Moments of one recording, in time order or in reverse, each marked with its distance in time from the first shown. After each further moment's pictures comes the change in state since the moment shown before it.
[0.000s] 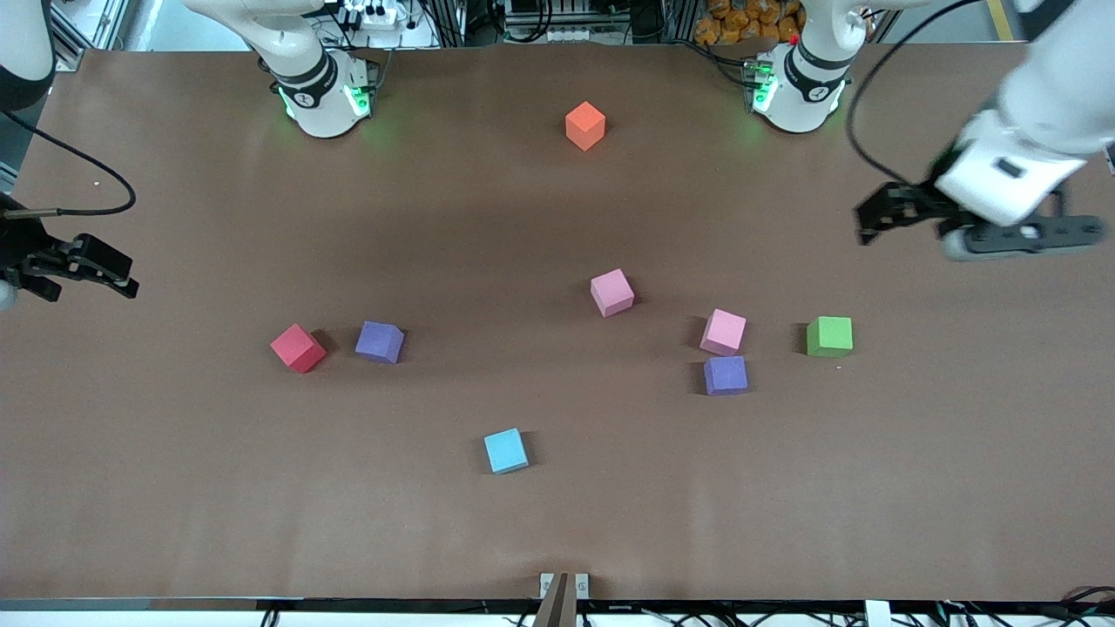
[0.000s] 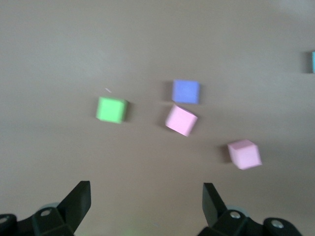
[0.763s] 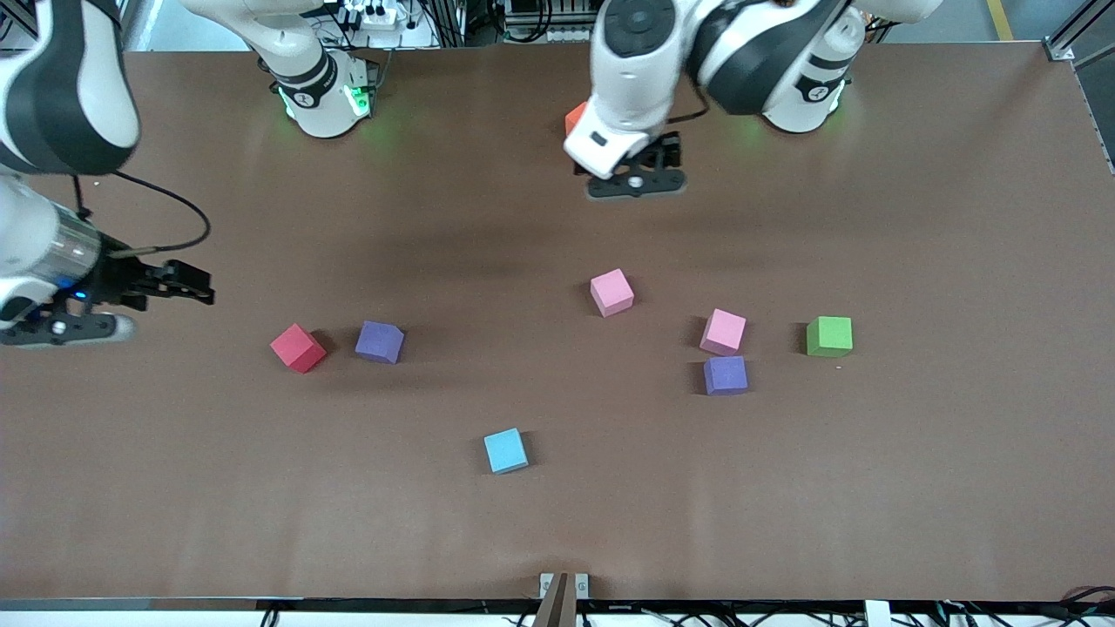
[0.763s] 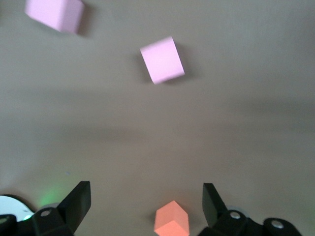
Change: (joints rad) left arm -0.490 0.130 -0.085 -0.251 -0.024 0.254 -0.506; right arm 0.067 0.093 0.010 -0.102 0.021 -0.010 0.014
